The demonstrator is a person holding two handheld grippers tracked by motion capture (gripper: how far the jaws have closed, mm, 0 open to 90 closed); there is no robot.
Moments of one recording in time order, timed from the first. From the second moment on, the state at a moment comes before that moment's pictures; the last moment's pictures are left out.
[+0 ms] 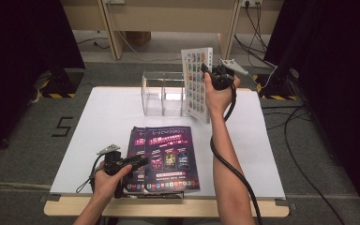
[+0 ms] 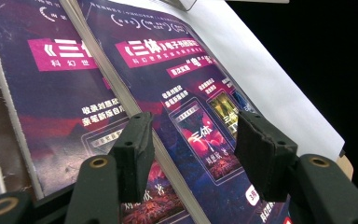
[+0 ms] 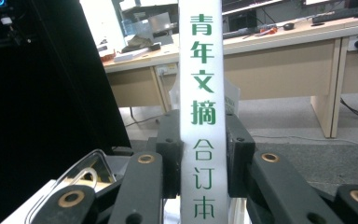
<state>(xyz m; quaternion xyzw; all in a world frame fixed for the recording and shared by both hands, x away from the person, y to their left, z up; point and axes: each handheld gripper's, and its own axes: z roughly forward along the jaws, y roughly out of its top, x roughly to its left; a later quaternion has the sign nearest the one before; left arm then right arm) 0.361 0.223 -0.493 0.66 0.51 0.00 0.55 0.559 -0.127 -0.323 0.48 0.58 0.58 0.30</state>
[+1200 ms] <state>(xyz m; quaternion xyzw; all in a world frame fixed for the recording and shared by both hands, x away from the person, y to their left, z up) 0.358 0.219 -0.491 0.66 0.51 0.00 0.55 0.456 -0.160 -0.351 0.45 0.64 0.55 0.28</state>
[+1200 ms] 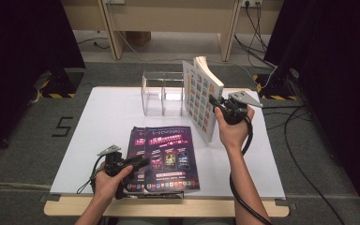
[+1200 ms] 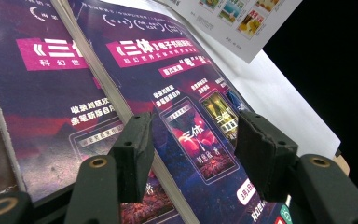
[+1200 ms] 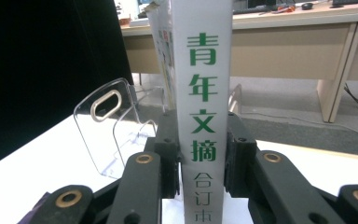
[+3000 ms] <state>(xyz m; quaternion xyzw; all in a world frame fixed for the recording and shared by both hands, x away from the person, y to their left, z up) 0.359 0.220 -0.493 0.66 0.51 0.00 0.55 0.437 -0.152 -0.344 0.45 0.63 0.53 0.34</state>
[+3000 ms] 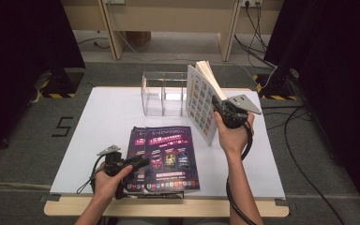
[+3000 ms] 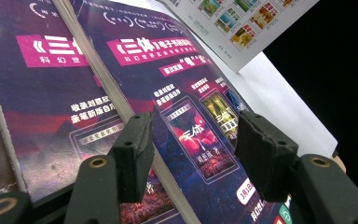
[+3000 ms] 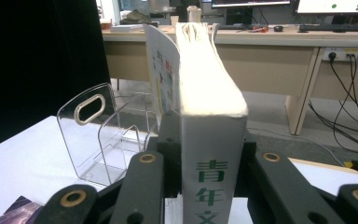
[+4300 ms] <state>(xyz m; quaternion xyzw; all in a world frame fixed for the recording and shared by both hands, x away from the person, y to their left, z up) 0.359 0.225 -0.493 0.66 0.51 0.00 0.55 0.453 -0.140 -0.334 0.45 0.60 0.57 0.34</state>
